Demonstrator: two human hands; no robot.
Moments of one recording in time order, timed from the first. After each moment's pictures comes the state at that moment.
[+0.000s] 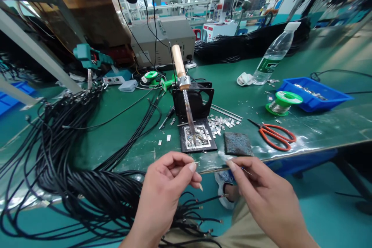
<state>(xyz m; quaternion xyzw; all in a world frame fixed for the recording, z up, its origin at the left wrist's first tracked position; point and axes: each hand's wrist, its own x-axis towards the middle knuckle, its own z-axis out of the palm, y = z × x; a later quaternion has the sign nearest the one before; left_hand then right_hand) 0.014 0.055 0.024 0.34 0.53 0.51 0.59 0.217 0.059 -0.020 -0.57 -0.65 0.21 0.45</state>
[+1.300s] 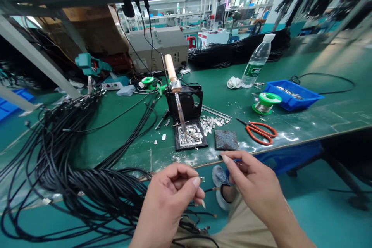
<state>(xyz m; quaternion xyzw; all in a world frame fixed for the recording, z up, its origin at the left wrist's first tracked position) 0.029 0.028 0.032 0.36 0.53 0.46 0.62 0.223 0.060 -0.019 -0.63 -0.56 0.32 0.43</state>
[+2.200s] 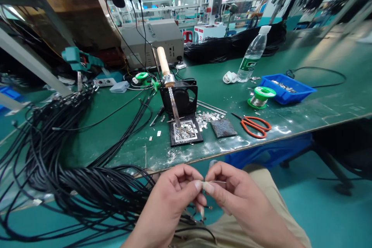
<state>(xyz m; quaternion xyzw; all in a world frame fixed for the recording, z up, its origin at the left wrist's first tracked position) 0.038 0.027 0.019 0.29 0.46 0.42 0.73 0.208 0.035 0.002 -0.38 -0.43 0.73 0.38</state>
